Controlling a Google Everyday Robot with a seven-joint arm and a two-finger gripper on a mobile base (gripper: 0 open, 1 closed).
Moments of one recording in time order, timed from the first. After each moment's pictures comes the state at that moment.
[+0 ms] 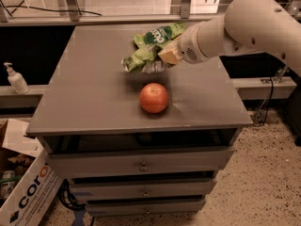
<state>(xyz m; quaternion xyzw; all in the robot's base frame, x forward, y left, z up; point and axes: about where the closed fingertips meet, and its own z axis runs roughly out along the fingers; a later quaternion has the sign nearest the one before) 0.656 -0.056 0.908 -0.46 0.75 0.12 0.46</state>
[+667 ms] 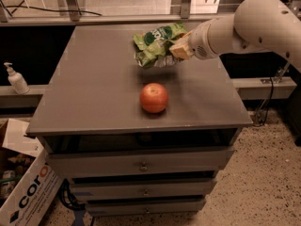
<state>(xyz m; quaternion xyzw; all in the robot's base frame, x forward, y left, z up) 0.690 -0.094 0.905 -0.47 0.74 0.08 0.48</state>
